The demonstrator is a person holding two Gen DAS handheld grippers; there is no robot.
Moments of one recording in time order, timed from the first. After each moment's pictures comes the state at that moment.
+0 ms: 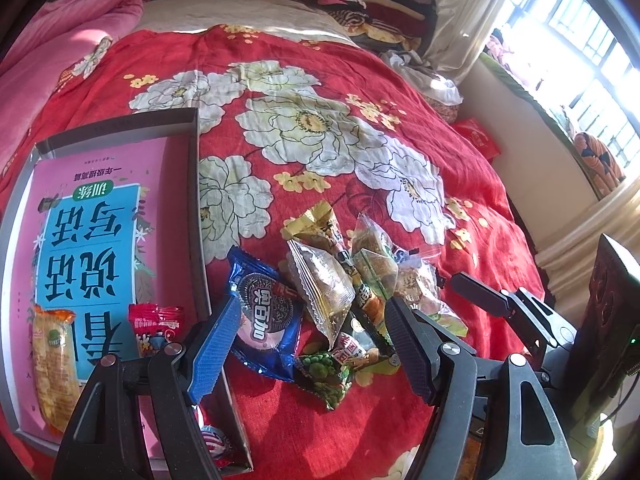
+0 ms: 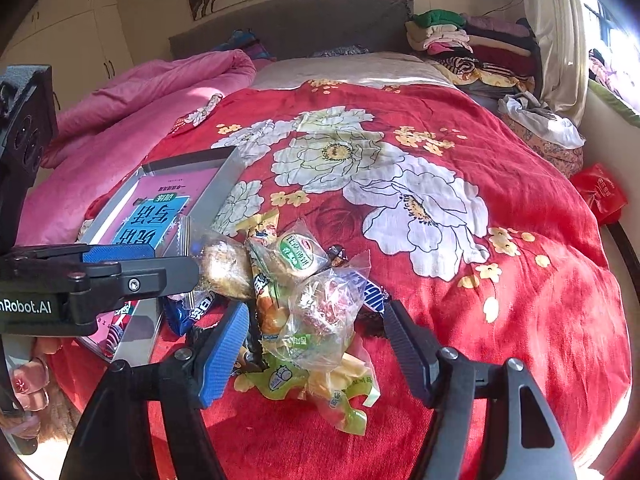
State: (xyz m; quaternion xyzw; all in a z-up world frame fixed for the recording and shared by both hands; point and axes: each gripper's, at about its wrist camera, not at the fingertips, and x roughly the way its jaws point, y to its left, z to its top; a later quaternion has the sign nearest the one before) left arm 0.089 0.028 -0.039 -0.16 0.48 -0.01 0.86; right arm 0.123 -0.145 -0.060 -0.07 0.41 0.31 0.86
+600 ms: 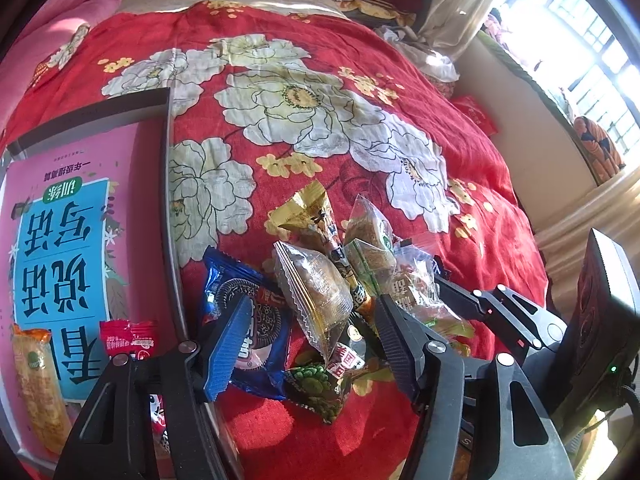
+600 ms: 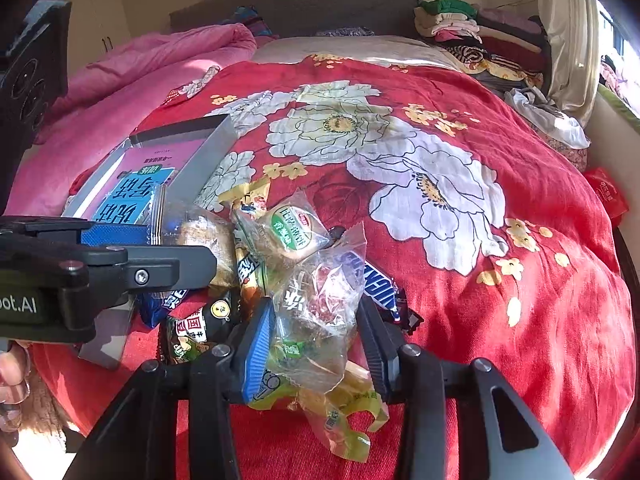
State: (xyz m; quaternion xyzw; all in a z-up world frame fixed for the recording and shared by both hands) left arm 0.114 0.025 -0.055 -0.16 0.52 -0.03 0.84; right arm 0.135 -0.127 -0.083 -0.10 0.43 0.30 0.84
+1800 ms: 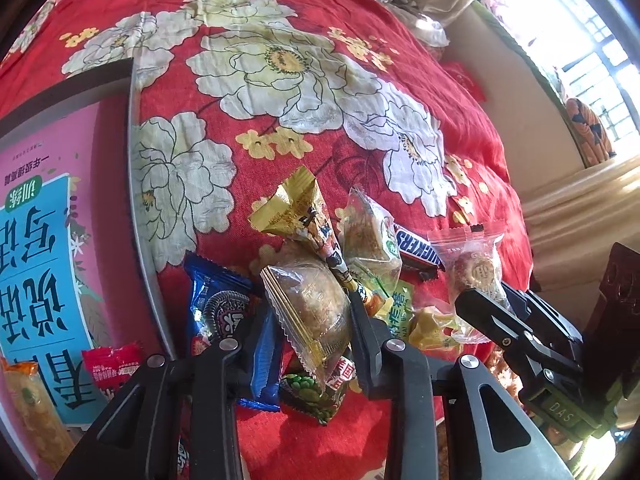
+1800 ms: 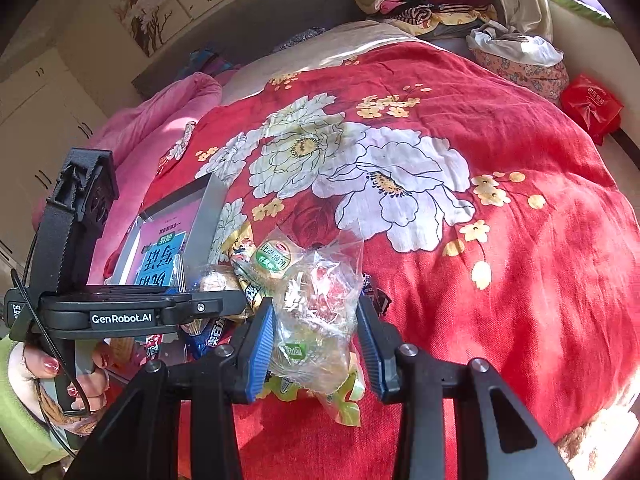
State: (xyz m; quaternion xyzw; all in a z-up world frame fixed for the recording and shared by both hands) left arm 0.140 0.032 -0.065 -0.17 0.58 -0.08 0.79; right arm 0.147 -0.182 -0.055 0.07 0.47 0.29 0.83
